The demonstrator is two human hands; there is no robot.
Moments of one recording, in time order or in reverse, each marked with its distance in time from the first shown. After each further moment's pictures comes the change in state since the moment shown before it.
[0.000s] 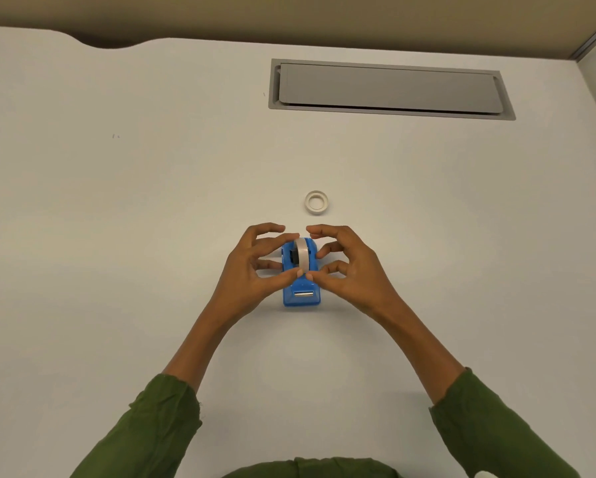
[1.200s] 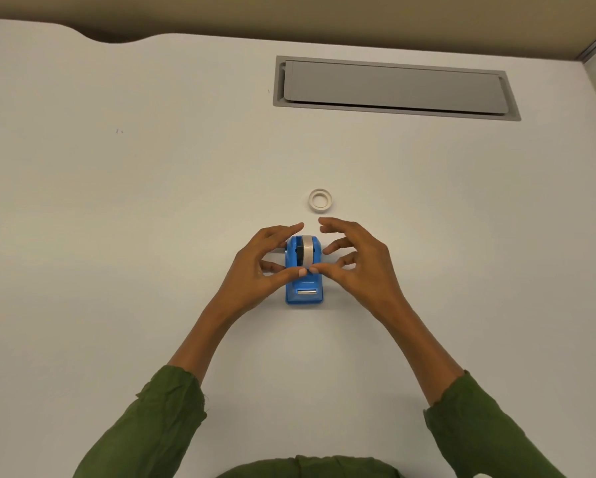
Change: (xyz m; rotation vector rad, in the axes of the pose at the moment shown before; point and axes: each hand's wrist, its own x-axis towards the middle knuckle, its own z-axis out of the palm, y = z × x) left_hand 0.004 -0.005 0.002 0.038 -0.075 -0.023; right_hand 0.004 0.003 -0.001 -0.178 0.119 -0.071
